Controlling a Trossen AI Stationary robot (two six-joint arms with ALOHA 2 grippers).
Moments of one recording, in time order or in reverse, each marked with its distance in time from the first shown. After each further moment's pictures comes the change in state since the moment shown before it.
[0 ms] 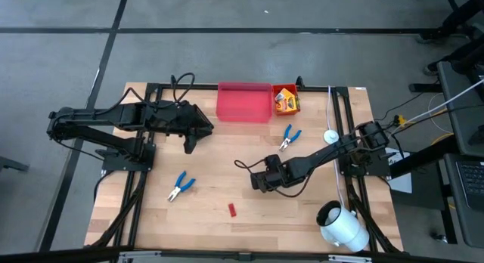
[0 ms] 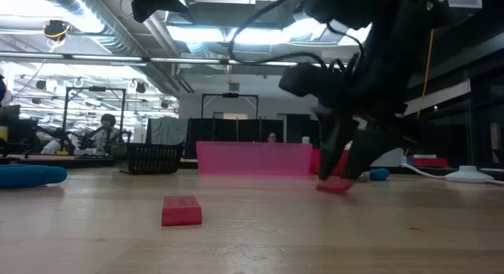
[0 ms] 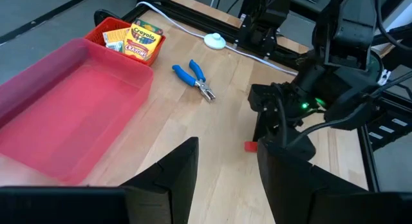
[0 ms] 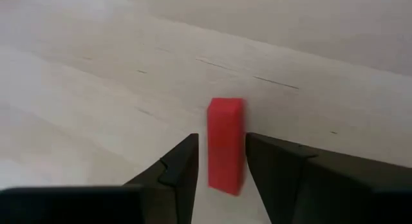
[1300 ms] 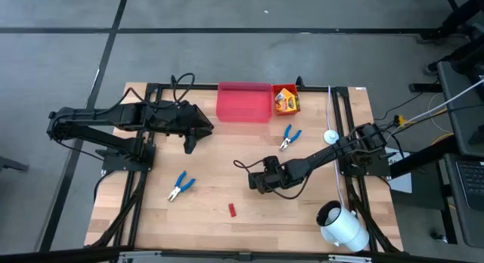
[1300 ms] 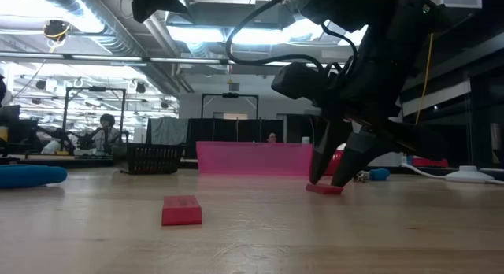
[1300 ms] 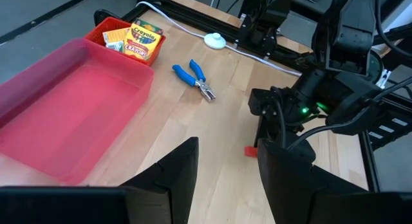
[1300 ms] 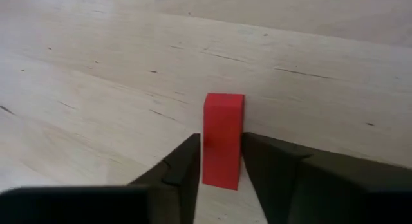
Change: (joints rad) left arm 0.000 0.000 0.000 -0.001 0.000 0.000; right arm 0.019 0.049 0.008 0.054 -0.017 0.078
